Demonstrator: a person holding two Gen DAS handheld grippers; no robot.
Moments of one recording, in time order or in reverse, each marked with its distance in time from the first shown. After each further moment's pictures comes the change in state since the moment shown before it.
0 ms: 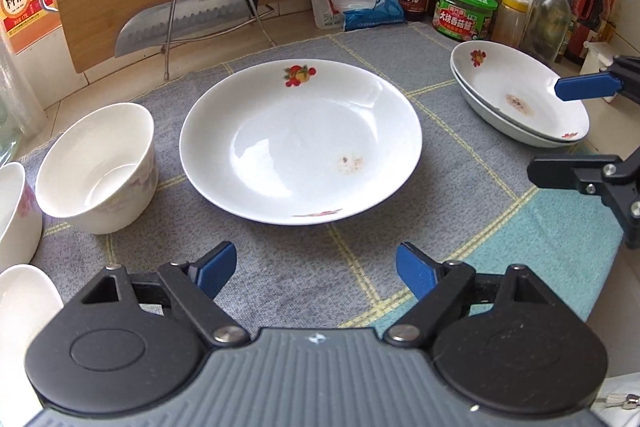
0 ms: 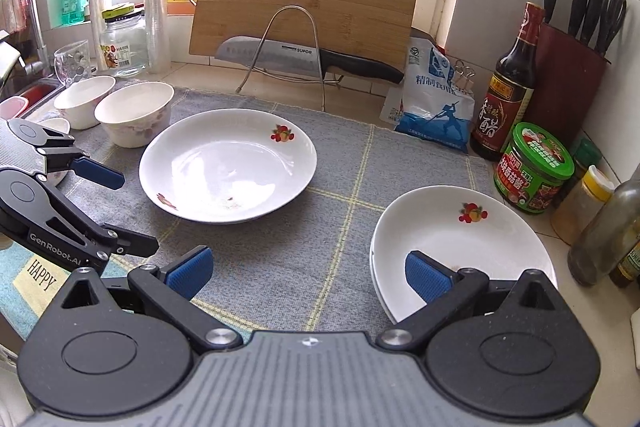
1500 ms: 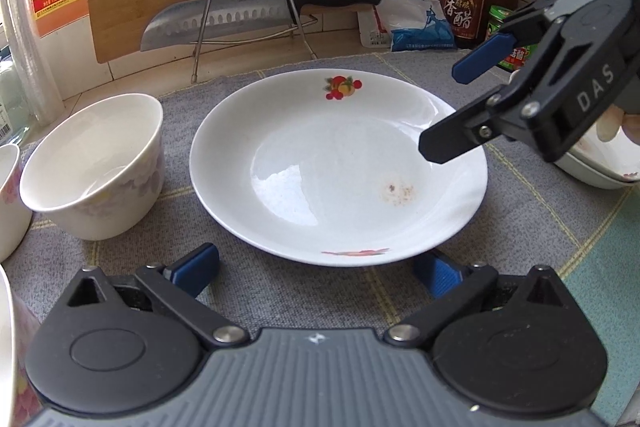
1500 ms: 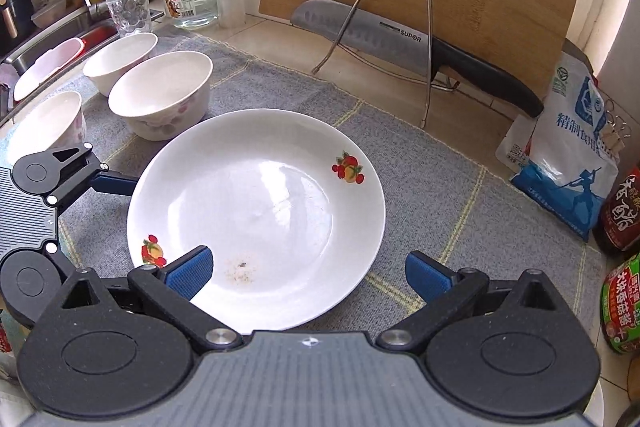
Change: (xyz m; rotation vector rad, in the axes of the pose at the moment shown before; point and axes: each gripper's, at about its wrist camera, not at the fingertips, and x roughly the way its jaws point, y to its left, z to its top) left arm 0.041 0.005 -0.001 -0.101 -0.107 0.084; right arm 0.125 -0.005 0.085 -0.228 0.182 0.311
